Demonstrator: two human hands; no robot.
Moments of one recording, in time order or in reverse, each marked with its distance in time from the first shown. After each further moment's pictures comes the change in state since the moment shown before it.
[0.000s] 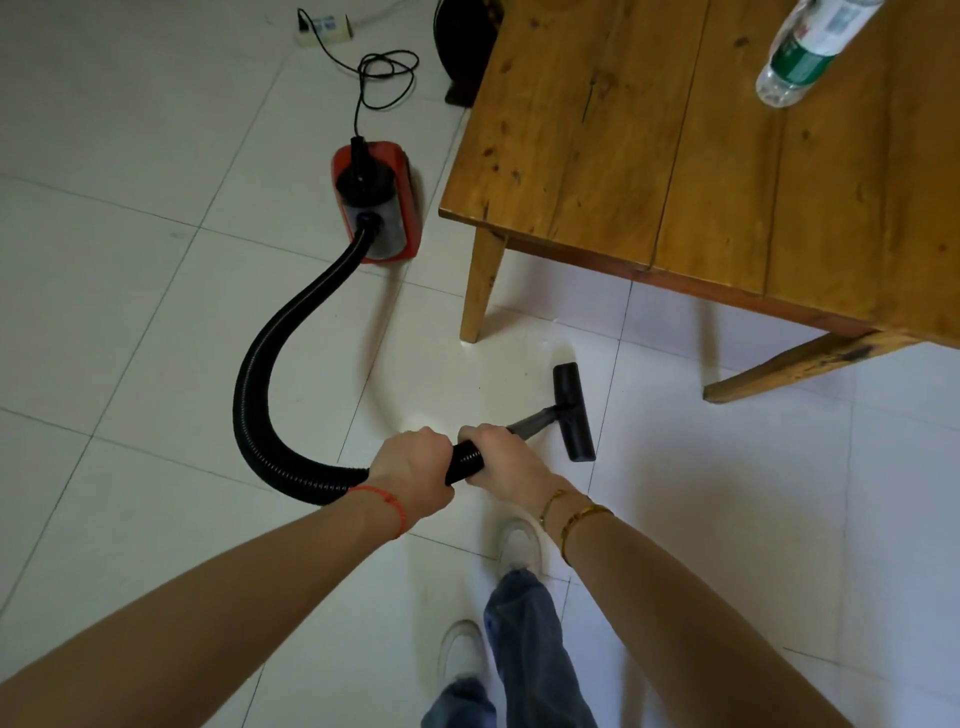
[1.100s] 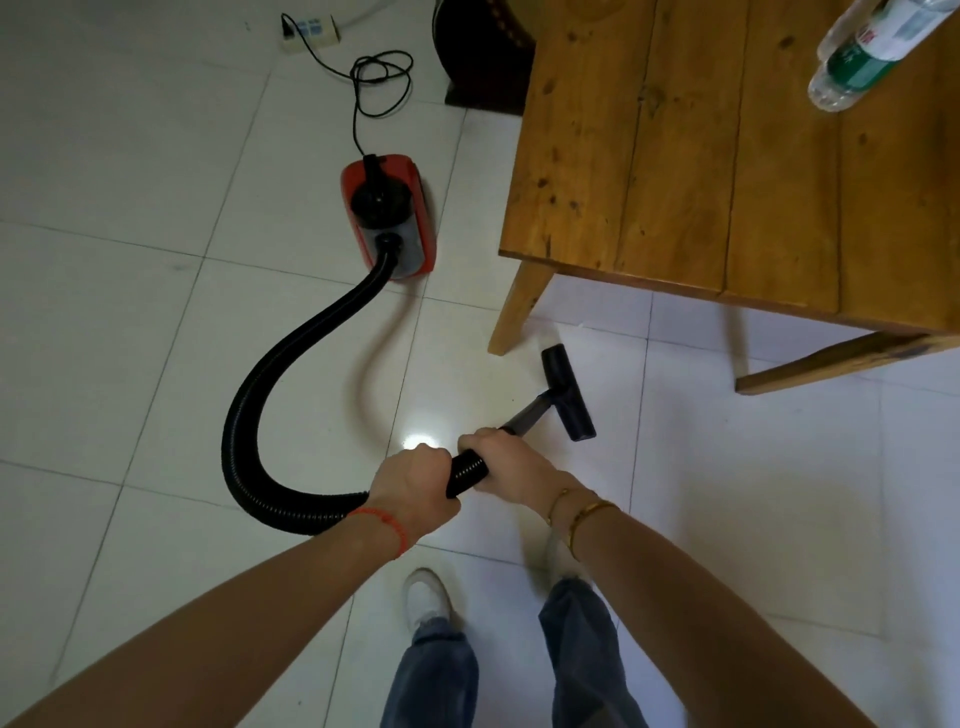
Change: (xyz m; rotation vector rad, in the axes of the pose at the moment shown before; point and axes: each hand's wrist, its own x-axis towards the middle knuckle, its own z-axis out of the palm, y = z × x) left_hand 0.017 -0.114 -0.015 -0.108 -0.003 0.039; right_hand 0.079 -0.072 0.002 -0.024 -0.077 -0.018
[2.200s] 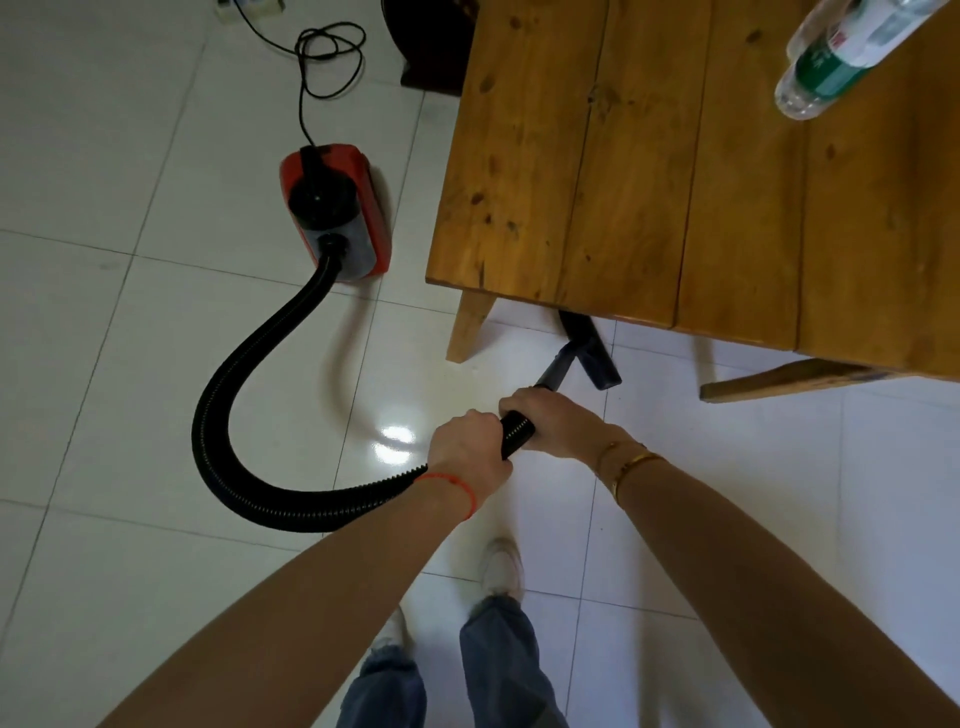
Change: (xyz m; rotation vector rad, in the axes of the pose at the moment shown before) left_hand 0.104 0.116 -0.038 -0.150 0.015 -0.011; right_hand 0.007 0.138 -0.102 -0.111 -0.048 0.014
